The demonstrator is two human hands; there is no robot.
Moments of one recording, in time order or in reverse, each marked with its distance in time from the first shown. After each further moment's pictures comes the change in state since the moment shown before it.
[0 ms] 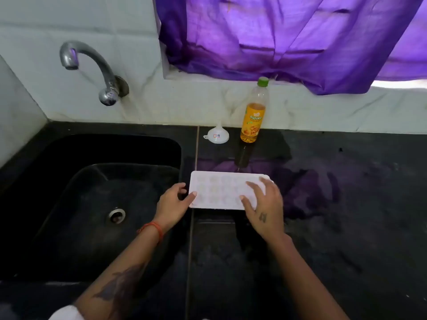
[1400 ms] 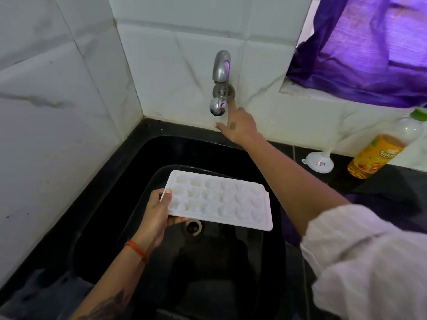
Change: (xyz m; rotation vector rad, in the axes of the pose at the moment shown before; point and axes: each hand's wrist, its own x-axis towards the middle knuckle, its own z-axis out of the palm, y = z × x) left_hand 0.031 -0.116 -0.222 -0.766 0.286 -0.304; right_hand 0.248 -0.334 0.133 0.038 -0.365 -0.250
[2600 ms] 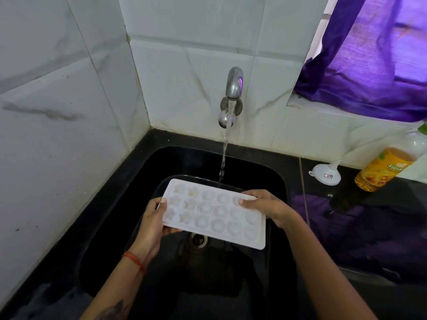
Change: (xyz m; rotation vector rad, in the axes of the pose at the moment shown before) left_hand 0.018 0.000 -0.026 -0.024 0.031 -0.005; right_hand -0.127 0.058 0.037 0.749 -0.545 0.368
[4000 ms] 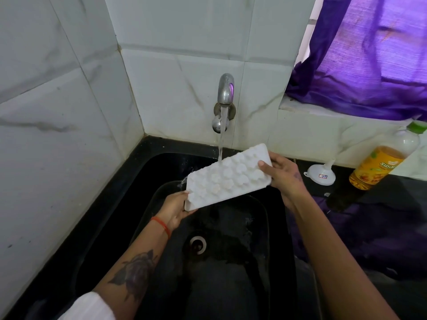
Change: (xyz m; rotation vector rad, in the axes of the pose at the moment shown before) left_hand 0.056 0.020 0.052 -0.036 -0.091 -0.289; right_hand -0.010 -0.039 -0.036 0.482 0.443 -0.323
